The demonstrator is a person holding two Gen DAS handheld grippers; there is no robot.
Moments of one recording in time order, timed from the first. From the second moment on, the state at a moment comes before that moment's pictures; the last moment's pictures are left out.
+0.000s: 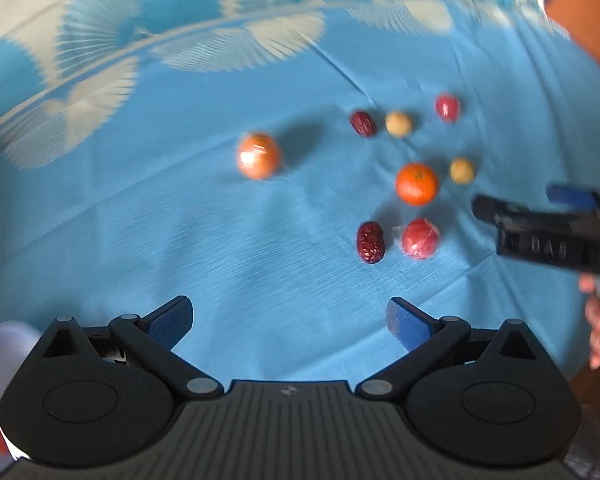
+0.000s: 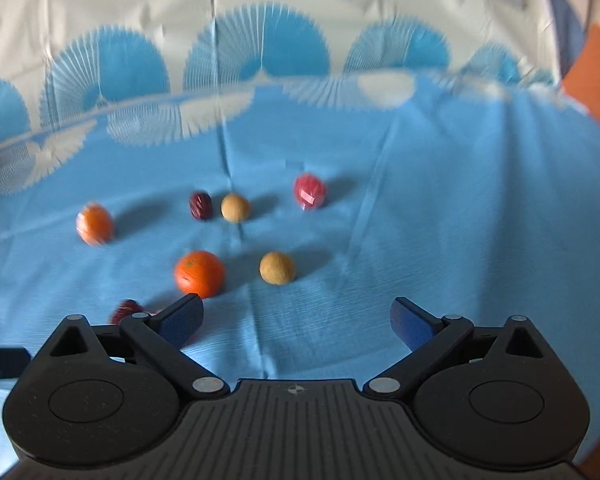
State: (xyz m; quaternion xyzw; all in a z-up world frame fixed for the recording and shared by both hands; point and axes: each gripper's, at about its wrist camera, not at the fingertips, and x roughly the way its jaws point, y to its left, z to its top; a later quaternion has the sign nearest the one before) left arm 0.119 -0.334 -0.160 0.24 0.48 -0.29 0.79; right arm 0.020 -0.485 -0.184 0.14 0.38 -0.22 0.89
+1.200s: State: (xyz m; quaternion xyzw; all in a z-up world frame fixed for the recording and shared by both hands) left arm 0.058 -0.156 -0.027 0.15 0.41 -0.22 0.87; right arm -0.063 -0.360 -0.054 0.10 0.26 -0.13 0.95
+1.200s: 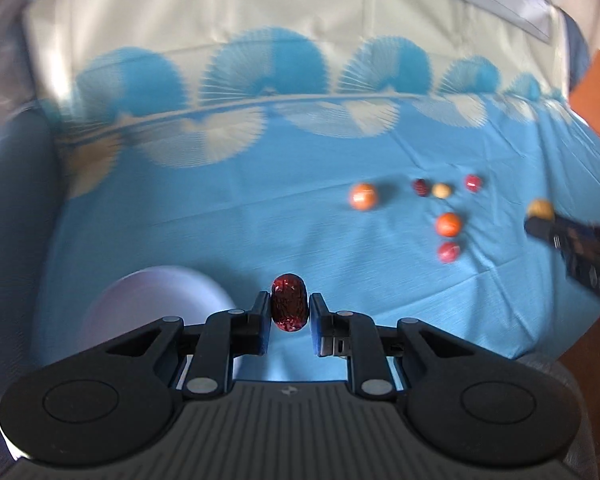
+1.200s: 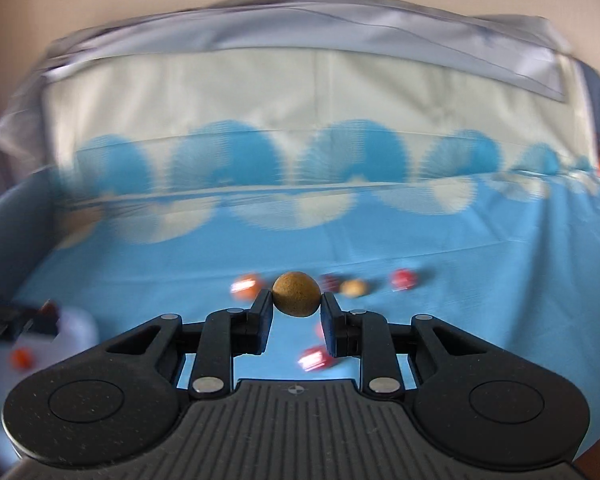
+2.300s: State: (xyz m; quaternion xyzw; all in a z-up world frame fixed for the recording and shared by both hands) left arm -0.036 0.046 0.018 0.01 0.39 -0.14 0.91; right arm -0.132 -0.132 0.008 0.00 0.29 0.06 0.95
